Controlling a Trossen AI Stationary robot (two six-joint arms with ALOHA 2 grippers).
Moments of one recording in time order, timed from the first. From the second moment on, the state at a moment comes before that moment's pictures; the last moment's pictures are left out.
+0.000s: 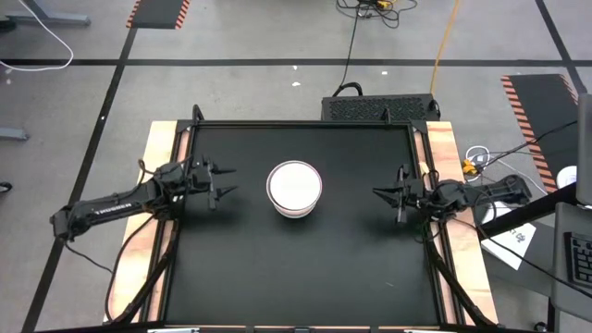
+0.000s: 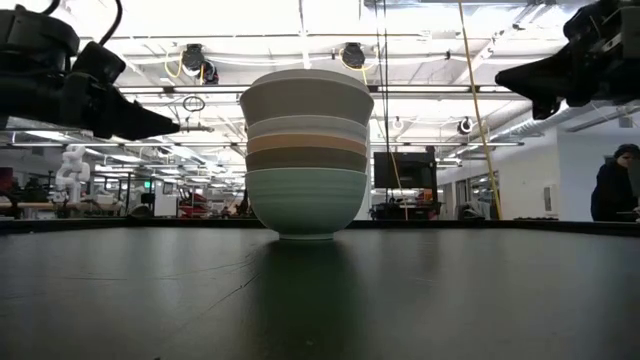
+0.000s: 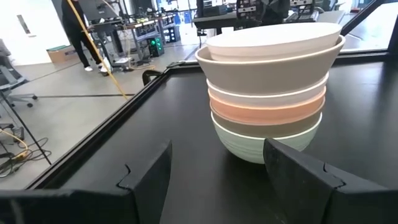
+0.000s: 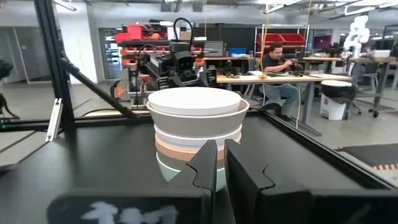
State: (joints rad) left arm 0.40 0.26 0.01 0.13 0.20 0.16; right arm 0.19 0.00 0.01 0.07 0.34 0.00
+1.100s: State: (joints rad) left arm 0.54 0.26 0.01 0.11 0.37 0.15; right arm -0.12 0.00 0.01 0.01 0.01 0.09
